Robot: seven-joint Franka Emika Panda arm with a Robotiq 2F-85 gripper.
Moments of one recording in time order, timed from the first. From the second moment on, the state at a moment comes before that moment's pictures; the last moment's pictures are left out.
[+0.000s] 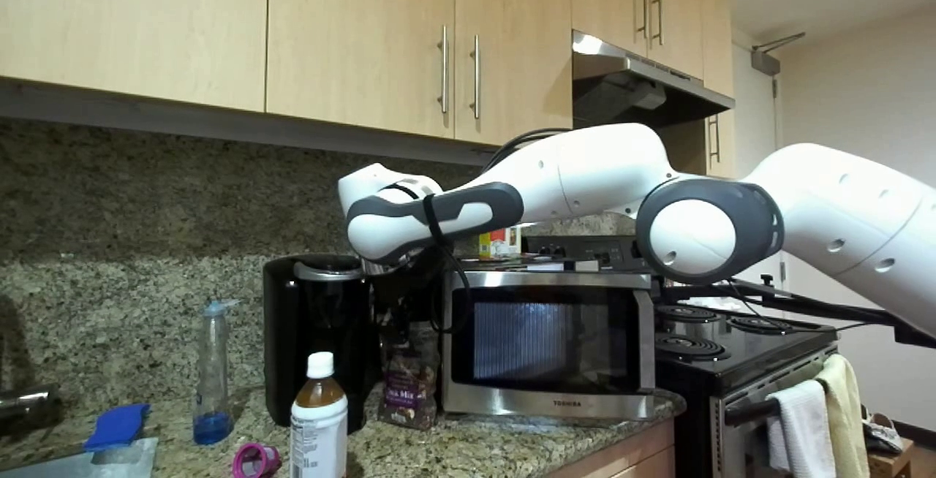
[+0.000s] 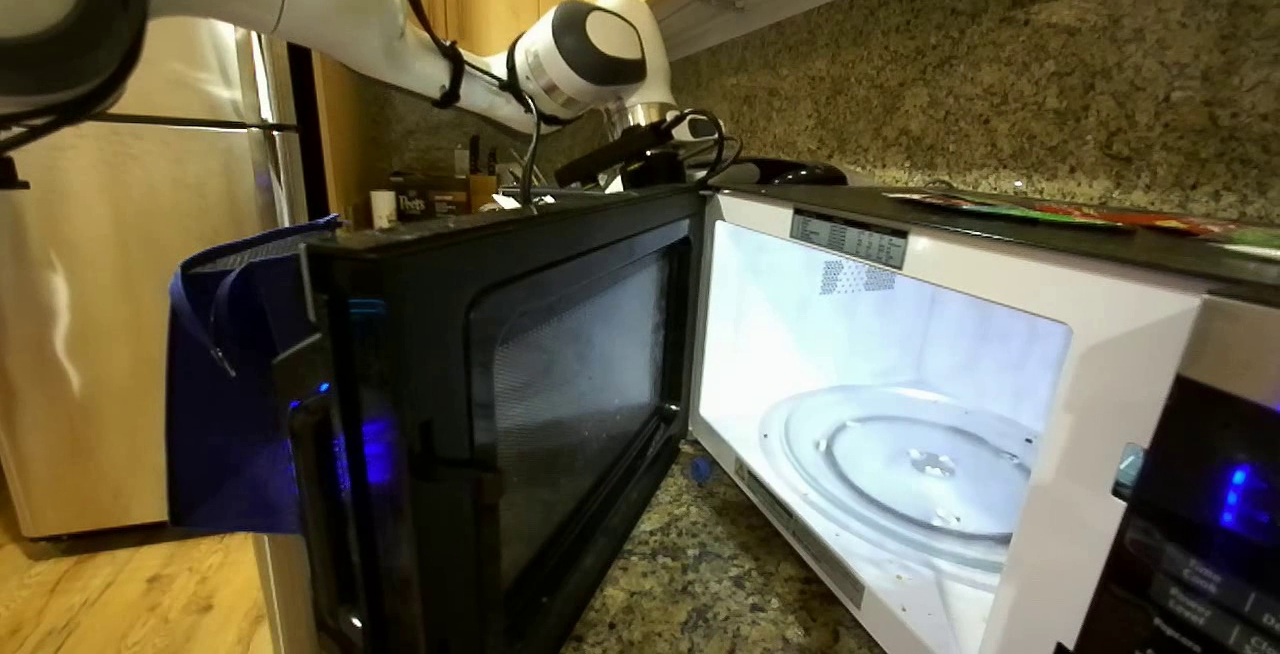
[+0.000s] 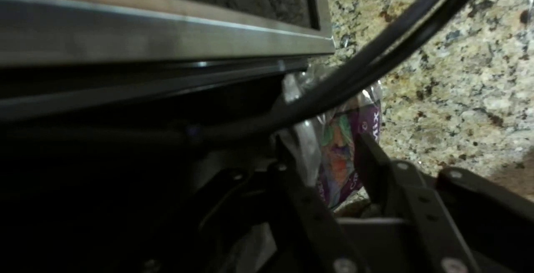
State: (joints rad) arm 0.06 0.92 -0.15 -0.77 -0.29 1.65 -0.10
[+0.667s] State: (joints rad) arm 0.02 0.92 -0.07 -0.69 -0.15 1.49 -0.17
